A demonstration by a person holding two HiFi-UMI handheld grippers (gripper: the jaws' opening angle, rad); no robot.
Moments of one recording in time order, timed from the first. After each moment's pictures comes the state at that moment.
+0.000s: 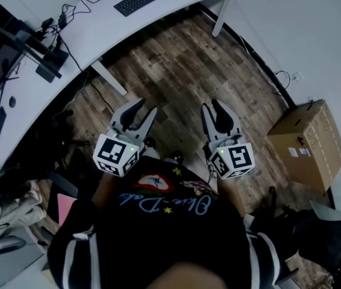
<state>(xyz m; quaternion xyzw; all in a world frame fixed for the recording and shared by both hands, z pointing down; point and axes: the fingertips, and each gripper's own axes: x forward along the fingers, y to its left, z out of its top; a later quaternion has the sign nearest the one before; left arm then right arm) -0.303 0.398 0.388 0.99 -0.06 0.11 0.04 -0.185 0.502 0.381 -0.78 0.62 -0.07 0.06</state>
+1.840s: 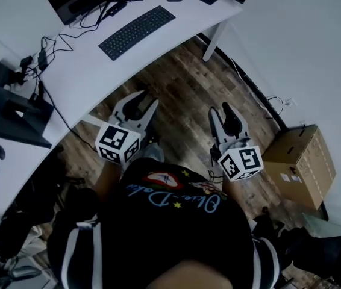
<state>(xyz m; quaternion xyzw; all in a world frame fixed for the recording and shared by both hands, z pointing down) -0.112 0.180 0.388 0.99 -0.03 0.09 0.06 -0.007 0.330 0.362 -0.81 0.58 -0.06 0.05</state>
